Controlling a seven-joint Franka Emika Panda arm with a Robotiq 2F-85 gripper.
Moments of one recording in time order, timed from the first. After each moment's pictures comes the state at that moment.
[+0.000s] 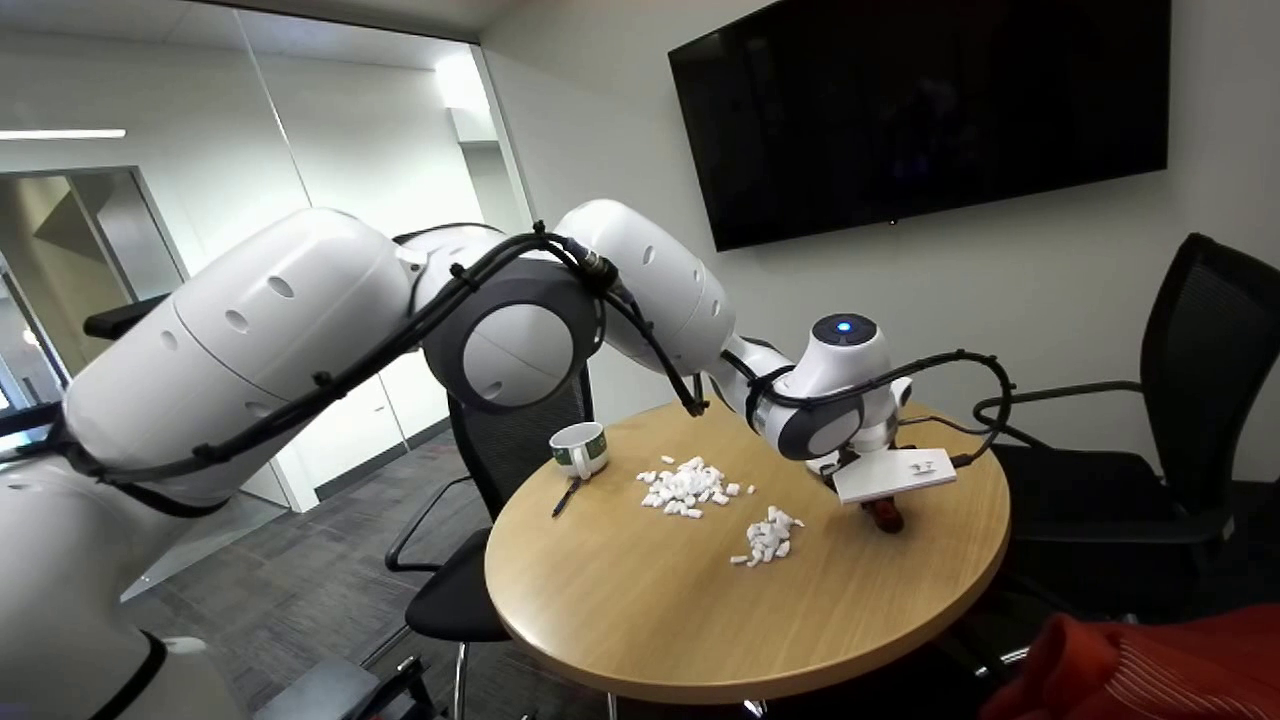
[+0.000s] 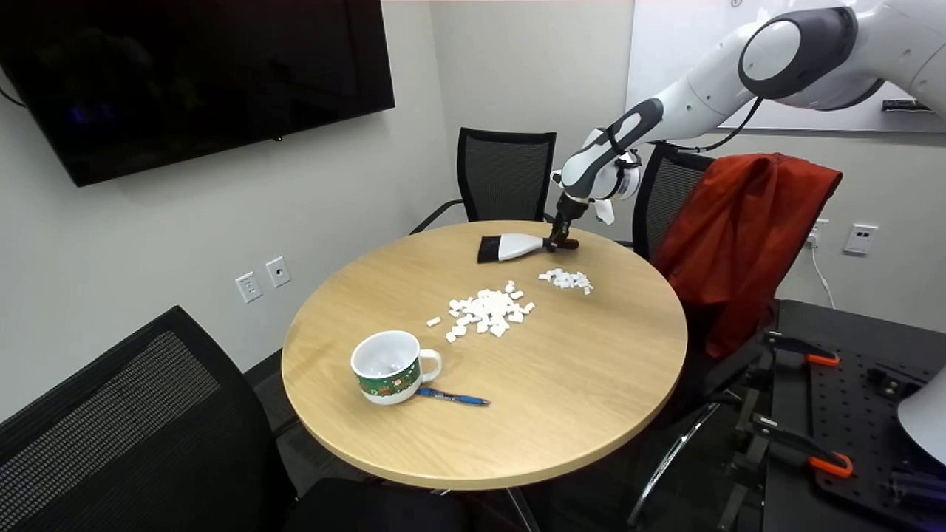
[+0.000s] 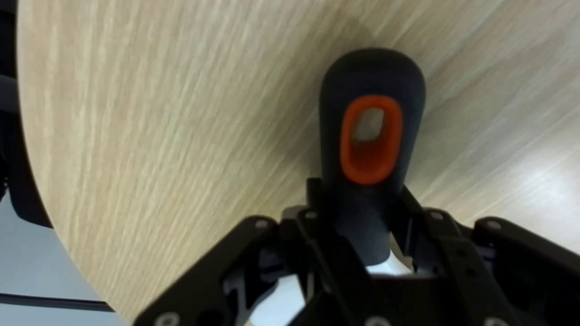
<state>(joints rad) -0.72 1.09 0.29 -1.36 0.07 2.76 -1.13</state>
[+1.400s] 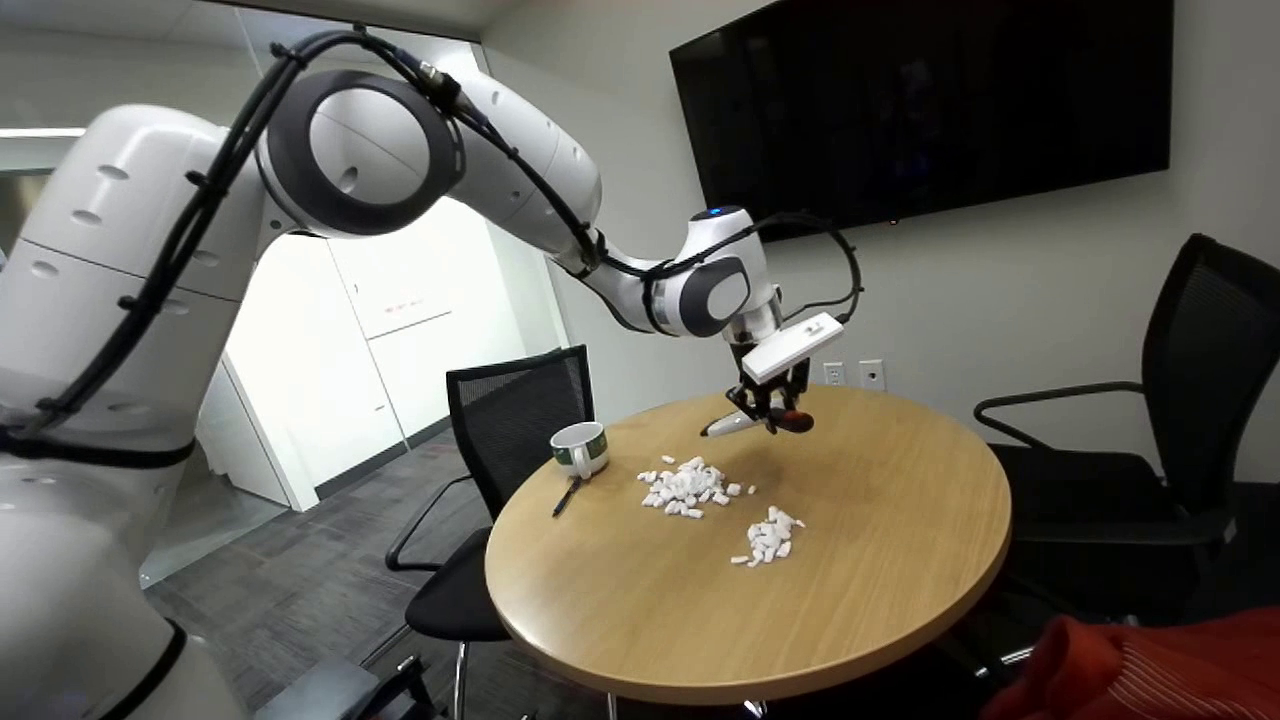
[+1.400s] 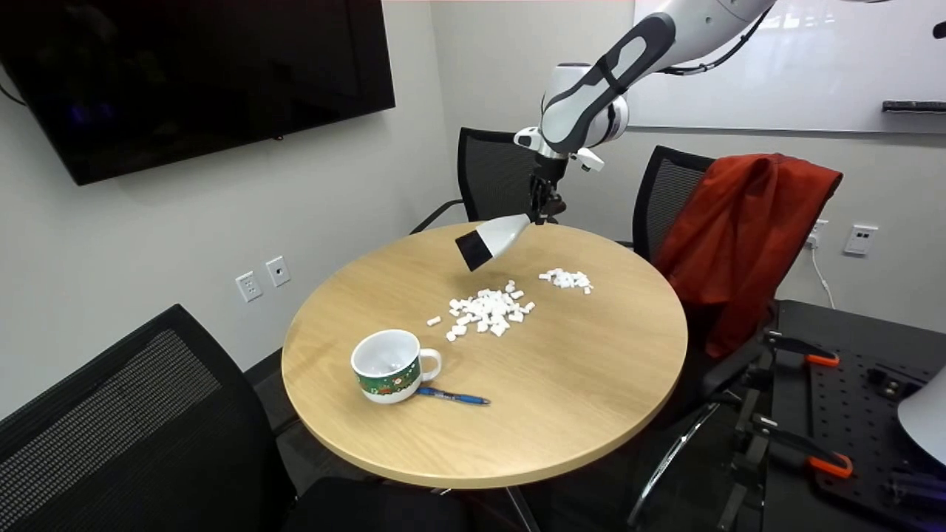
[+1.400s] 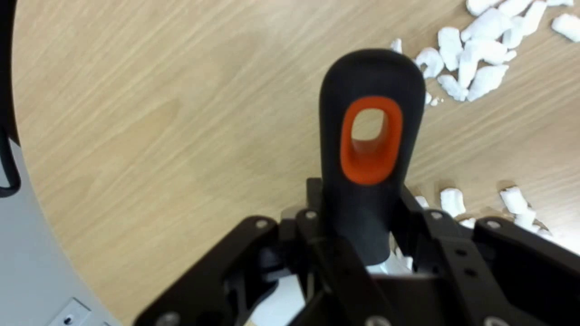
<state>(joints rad) -0.45 0.65 0.14 -1.68 -0.03 2.58 -1.22</state>
